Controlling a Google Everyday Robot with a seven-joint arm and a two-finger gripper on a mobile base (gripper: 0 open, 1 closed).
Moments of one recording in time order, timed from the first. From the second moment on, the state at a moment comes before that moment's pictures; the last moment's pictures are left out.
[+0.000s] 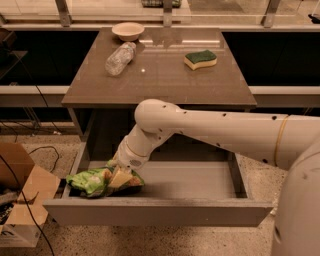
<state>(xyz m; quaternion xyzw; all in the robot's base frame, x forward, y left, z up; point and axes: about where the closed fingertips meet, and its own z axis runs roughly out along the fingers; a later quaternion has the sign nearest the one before) 0.502 0.132 0.648 -0.72 0.62 0.25 0.17</state>
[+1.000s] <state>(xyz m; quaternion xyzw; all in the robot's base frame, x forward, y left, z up) 0.529 0.056 0.790 -0.68 0.64 0.23 0.29</state>
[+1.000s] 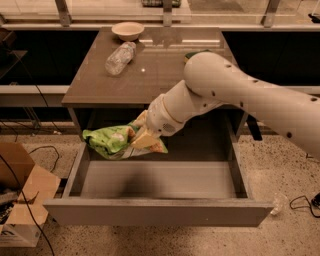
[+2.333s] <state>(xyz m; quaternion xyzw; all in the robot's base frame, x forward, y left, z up) 0.594 0.057 0.960 -0.61 0.73 0.10 0.28</state>
